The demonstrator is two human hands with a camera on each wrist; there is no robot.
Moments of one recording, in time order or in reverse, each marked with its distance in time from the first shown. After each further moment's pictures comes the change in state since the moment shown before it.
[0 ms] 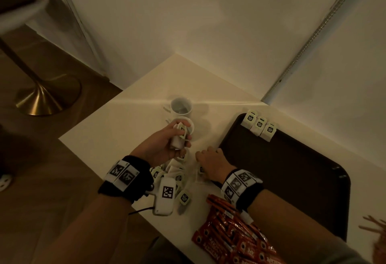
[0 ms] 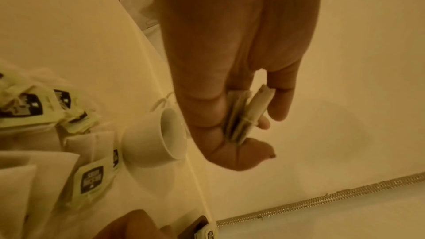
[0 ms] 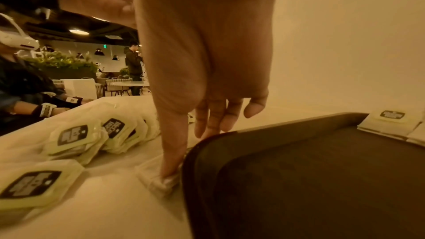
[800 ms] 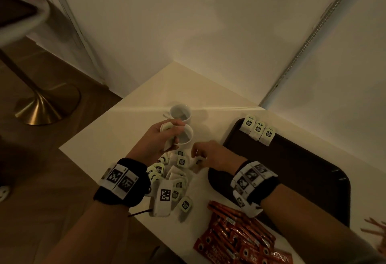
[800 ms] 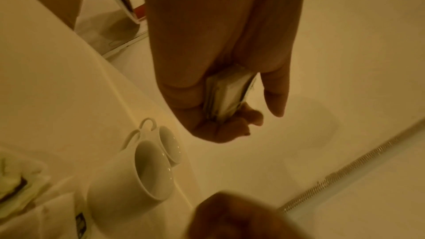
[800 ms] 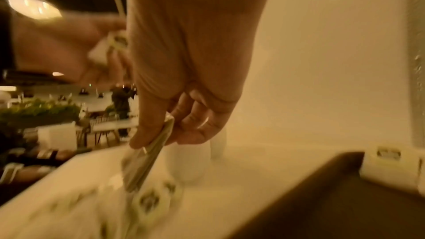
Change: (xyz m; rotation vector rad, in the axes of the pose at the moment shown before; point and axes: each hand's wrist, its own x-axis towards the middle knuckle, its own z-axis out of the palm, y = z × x) left_hand -0.005 0.019 0.006 0.296 0.239 0.246; right_hand -0.007 0.020 -0.045 0.635 0.151 -0.145
